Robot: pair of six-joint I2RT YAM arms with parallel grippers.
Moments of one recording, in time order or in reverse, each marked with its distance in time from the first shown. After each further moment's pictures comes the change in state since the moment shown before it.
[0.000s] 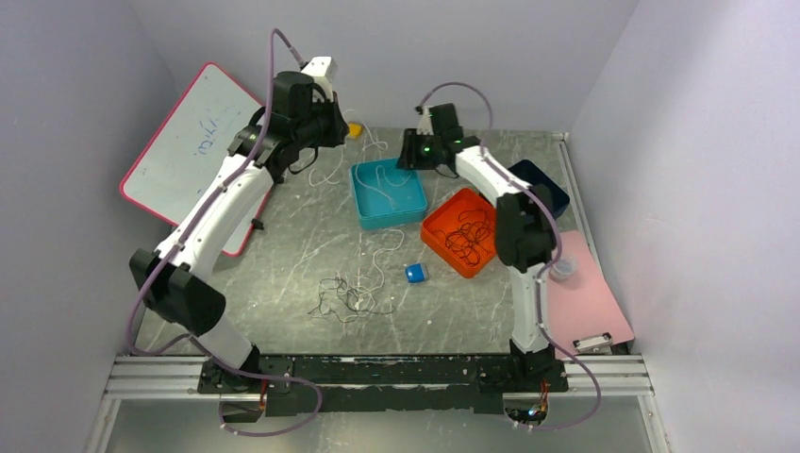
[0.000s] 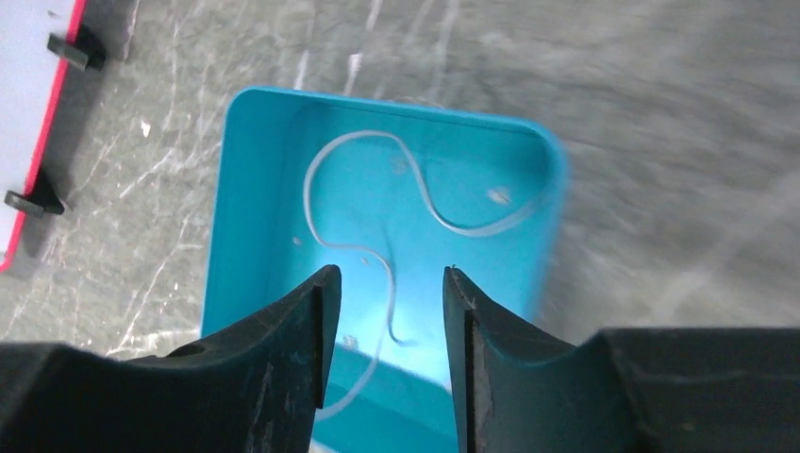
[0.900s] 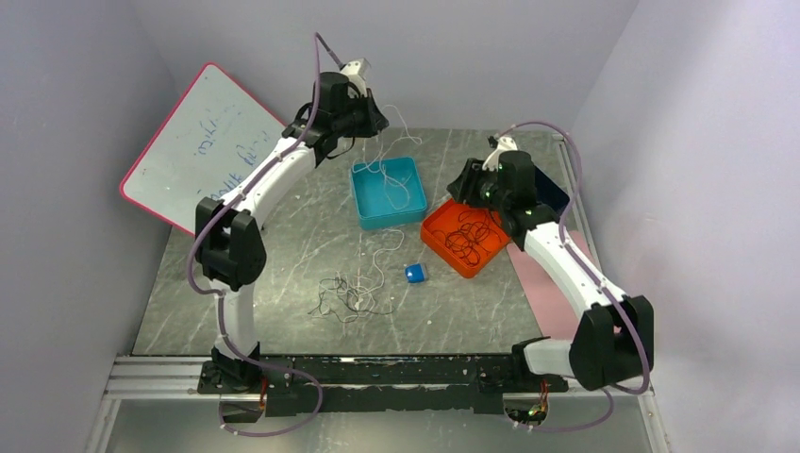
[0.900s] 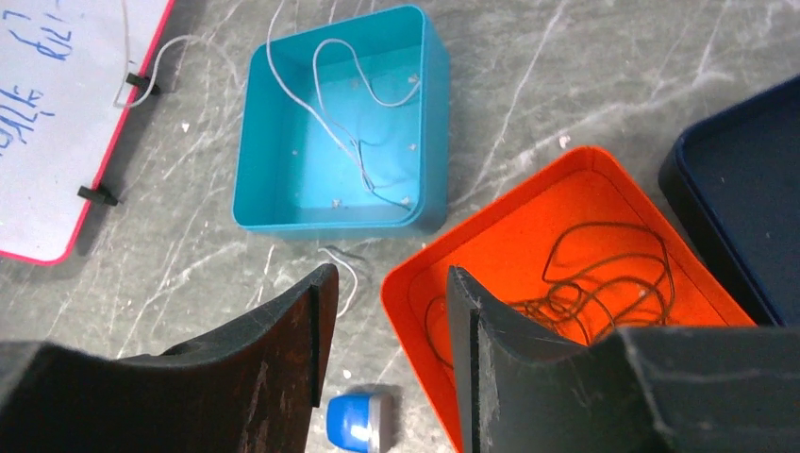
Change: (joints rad) left arm 0.000 0.391 0.169 0.273 0.203 -0.114; right arm -0.123 -0.930 -0.919 0.276 0.157 0.092
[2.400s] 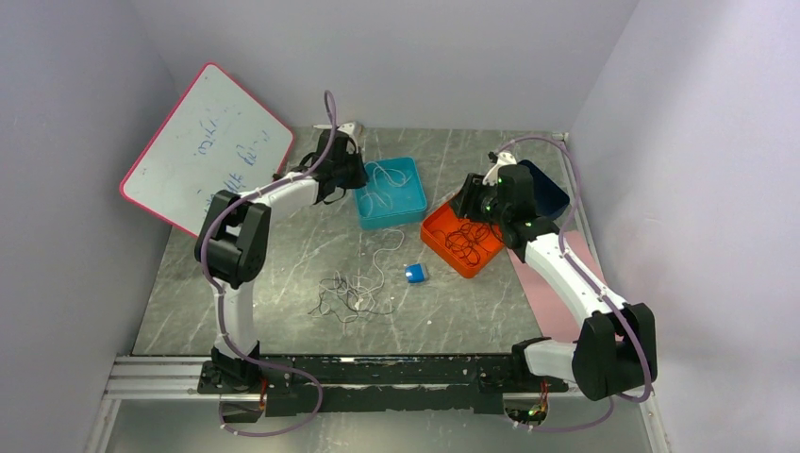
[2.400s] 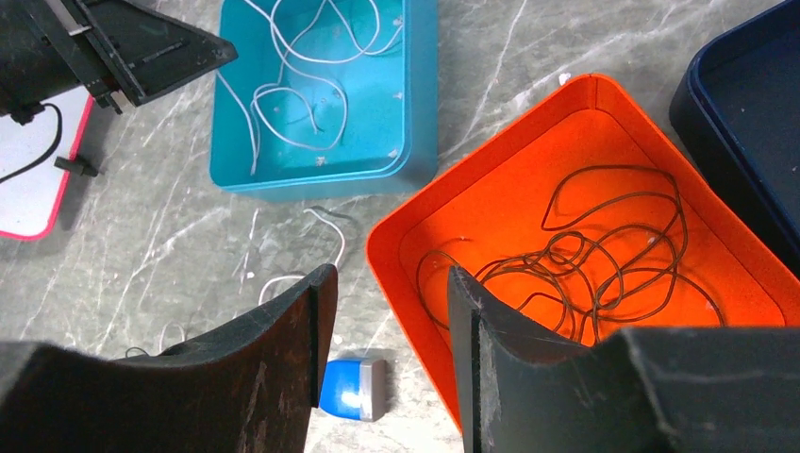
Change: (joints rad) left arm 0.022 0.019 -0.489 0.257 -0.100 0.001; right arm 0.000 -0.076 -0.127 -0.010 0.002 0.020
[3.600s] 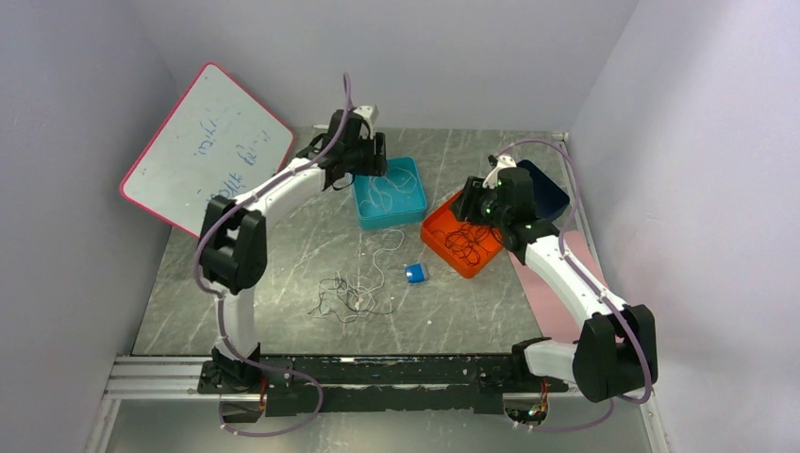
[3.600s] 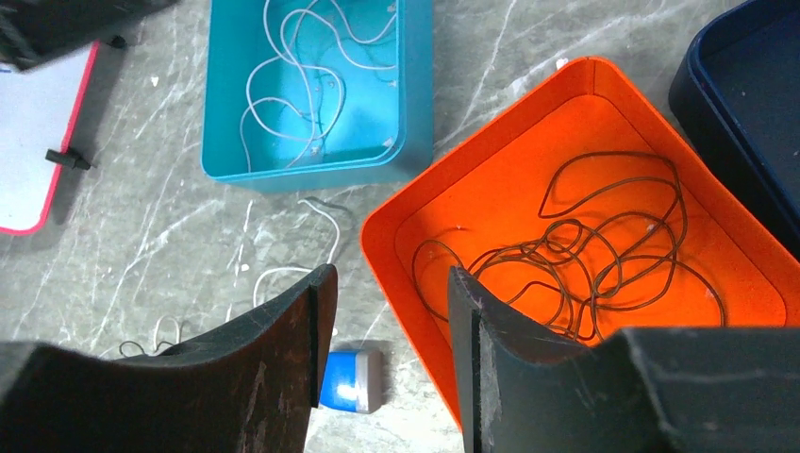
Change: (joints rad) left arm -0.073 0.000 0.225 -0.246 -0.050 0.113; right arm 0.000 -0.005 -0.022 -0.004 0.001 0.000
